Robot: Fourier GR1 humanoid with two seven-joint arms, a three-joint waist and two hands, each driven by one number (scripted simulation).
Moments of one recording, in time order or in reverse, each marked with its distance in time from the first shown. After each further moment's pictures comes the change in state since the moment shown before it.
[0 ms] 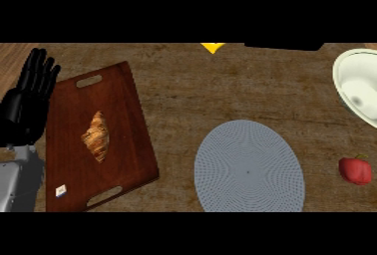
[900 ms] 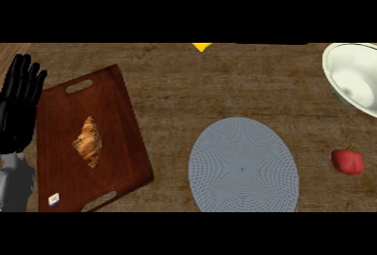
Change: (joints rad) left arm 0.048 0.013 0.039 -0.028 0.017 0.006 -0.008; right arm 0.142 0.108 -0.076 -0.146 0.214 -0.172 0.041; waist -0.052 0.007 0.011
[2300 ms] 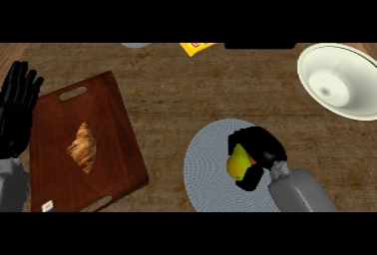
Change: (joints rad) left arm 0.036 0.013 0.008 0.005 -0.013 0.006 0.011; right arm 0.224 0.932 0.641 -0.561 0.288 0.034 0.941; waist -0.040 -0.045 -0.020
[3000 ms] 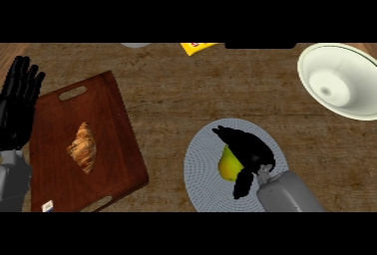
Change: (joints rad) left arm -0.048 0.027 -0.010 0.074 0.017 0.012 -0.023; right arm -0.005 0.046 0.066 -0.047 -0.114 0.119 0.246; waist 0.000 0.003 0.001
